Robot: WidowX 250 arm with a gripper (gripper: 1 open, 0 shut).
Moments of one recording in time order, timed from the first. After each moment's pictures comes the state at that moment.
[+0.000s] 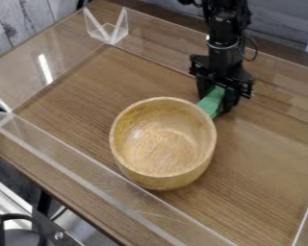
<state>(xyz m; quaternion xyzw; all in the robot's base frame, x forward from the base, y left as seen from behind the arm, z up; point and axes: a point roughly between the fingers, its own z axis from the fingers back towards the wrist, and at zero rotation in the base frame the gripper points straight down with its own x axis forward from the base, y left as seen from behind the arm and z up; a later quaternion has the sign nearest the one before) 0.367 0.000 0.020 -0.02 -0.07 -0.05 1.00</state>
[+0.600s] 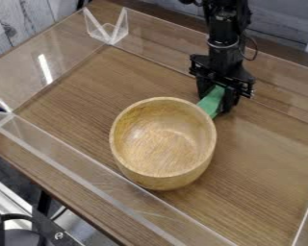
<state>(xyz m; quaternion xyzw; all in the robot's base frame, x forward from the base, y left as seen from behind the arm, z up) 0.367 0.003 0.019 -0.02 -0.06 -0.04 1.00</state>
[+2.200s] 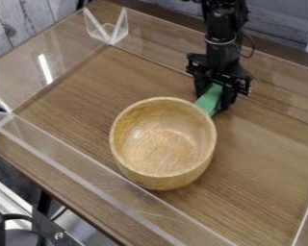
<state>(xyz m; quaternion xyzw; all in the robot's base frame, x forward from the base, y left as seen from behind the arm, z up) 0.367 0.011 0.019 -0.02 -0.05 -0.03 1.00</state>
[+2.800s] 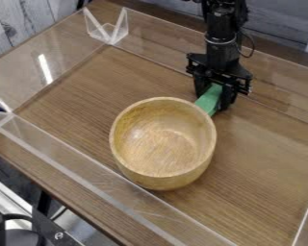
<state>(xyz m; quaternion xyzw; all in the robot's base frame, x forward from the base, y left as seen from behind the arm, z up) 0.367 0.011 0.019 -0.02 -0.04 -0.02 1.00</state>
